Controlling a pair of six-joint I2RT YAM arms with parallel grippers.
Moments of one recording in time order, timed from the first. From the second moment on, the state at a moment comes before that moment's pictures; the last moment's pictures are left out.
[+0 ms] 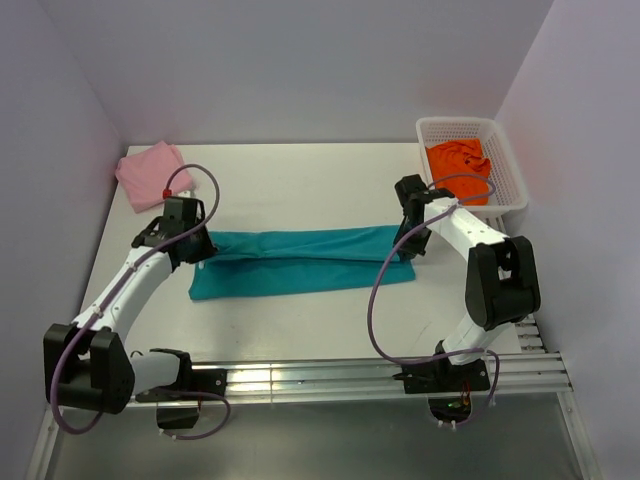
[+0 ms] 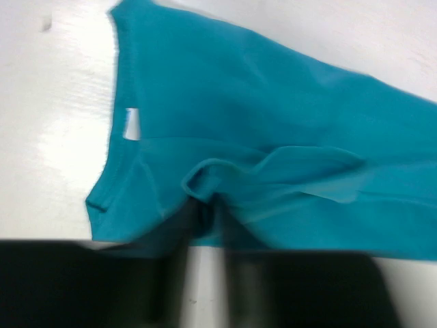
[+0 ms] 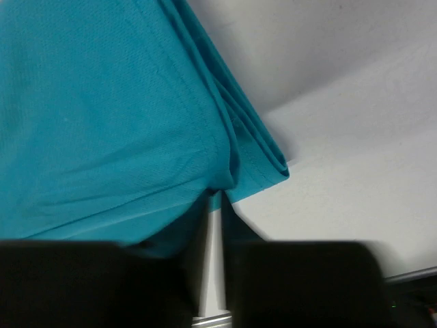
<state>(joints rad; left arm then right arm) -0.17 1.22 0.86 -0.55 -0.06 -0.50 0.22 1.64 1.14 -0.88 0.14 0.71</state>
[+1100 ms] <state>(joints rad) -0.27 1.80 1.22 -0.63 -0.10 -0.63 0.26 1.66 1.45 -1.06 0.16 0.68</state>
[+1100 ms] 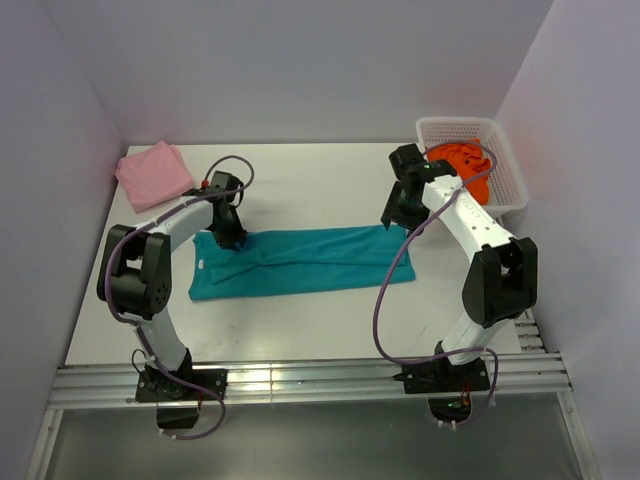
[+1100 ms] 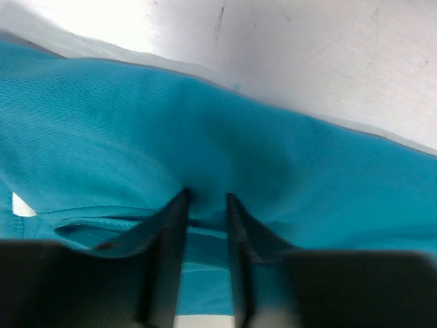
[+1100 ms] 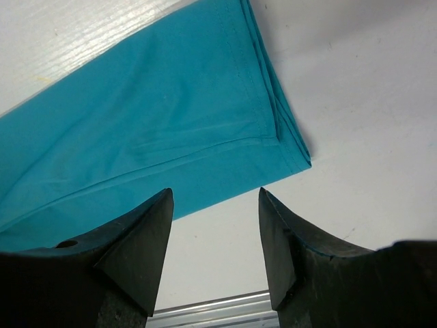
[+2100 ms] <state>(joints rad) -0.53 1.07 0.92 -0.90 -0.17 -0.94 0.26 1.47 1.07 -0.94 0.10 0.73</state>
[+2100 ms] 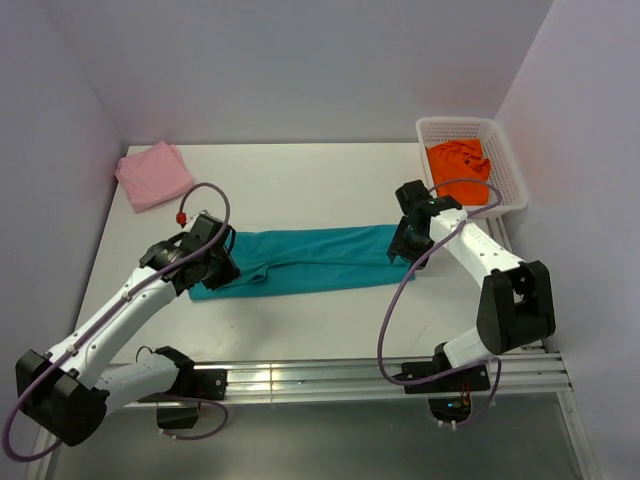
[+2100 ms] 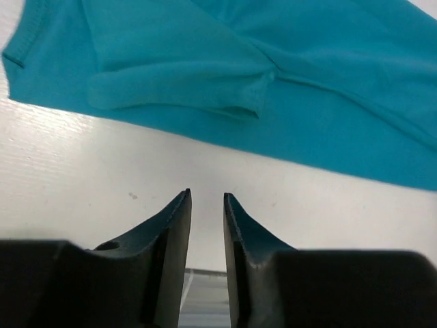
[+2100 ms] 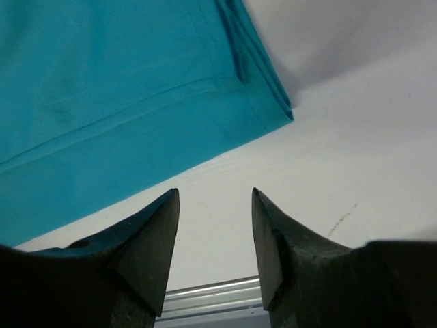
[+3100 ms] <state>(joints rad) -0.31 2.02 1.45 -0.88 -0.29 -0.85 0.34 2.11 1.55 -1.09 0.02 0.59</state>
